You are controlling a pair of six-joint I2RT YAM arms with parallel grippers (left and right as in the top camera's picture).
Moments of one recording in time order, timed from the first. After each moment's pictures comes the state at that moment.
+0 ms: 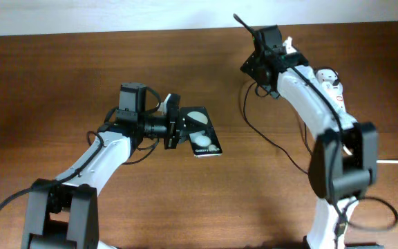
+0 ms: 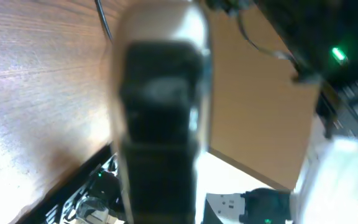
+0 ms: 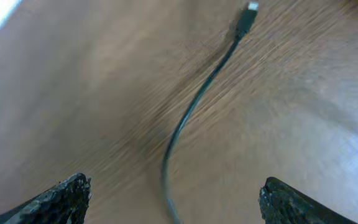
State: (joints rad) left arm -0.22 1.68 0.96 -0.10 1.22 -1.12; right arm 0.21 2.10 1.69 -0.68 0.19 0.93
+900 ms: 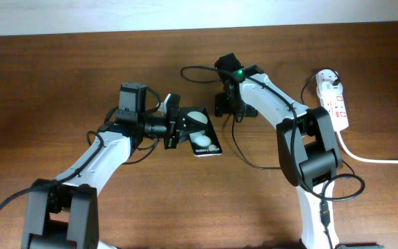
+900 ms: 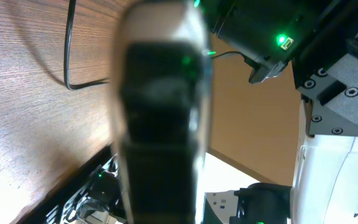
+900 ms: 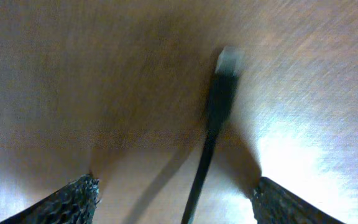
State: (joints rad) left arm -0.22 1.68 0.96 -0.10 1.22 -1.12; right arm 0.37 2.27 1.74 -0.90 0.08 0.44
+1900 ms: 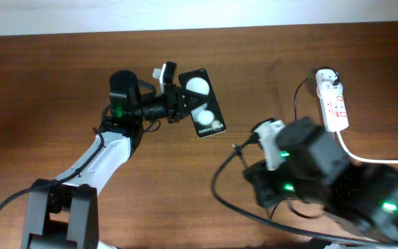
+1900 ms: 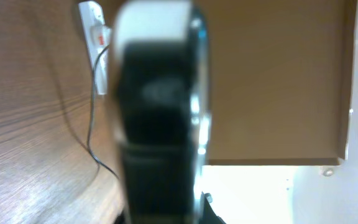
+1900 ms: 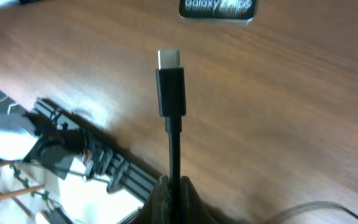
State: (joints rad) left arm -0.22 1.68 0.95 0.51 1.17 -1.18; right arm 0.75 1.12 1.54 -1.37 -0.15 0.41
